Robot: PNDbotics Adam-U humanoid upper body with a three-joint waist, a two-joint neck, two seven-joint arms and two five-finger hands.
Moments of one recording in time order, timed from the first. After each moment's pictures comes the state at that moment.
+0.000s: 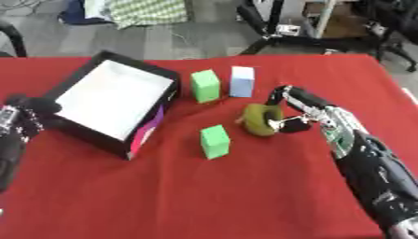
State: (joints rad) left arm -0.16 0.19 -0.16 -1.87 0.01 0.14 -0.09; right arm -0.58 -0.45 0.07 -0.90 0.73 -0.55 0.11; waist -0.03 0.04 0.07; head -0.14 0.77
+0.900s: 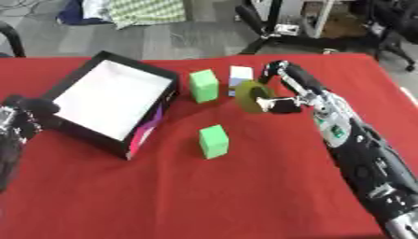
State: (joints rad) left arm -0.16 0.19 -0.16 -1.87 0.01 0.14 -0.09; right arm -0.63 -0.48 0.11 -1.07 0.55 -0.56 0.08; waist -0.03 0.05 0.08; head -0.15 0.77
